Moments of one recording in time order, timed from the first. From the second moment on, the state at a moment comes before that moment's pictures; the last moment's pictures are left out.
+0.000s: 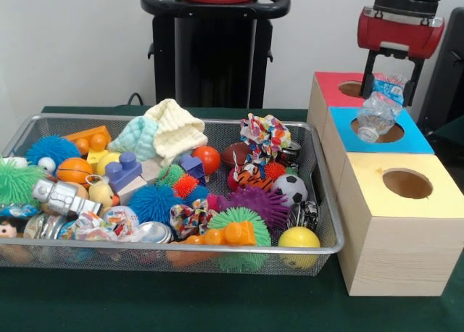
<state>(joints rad) 0.37 -0.67 -0.39 1.74 0.49 0.42 1.87</state>
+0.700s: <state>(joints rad) 0.37 -0.67 -0.39 1.75 0.51 0.40 1.87</state>
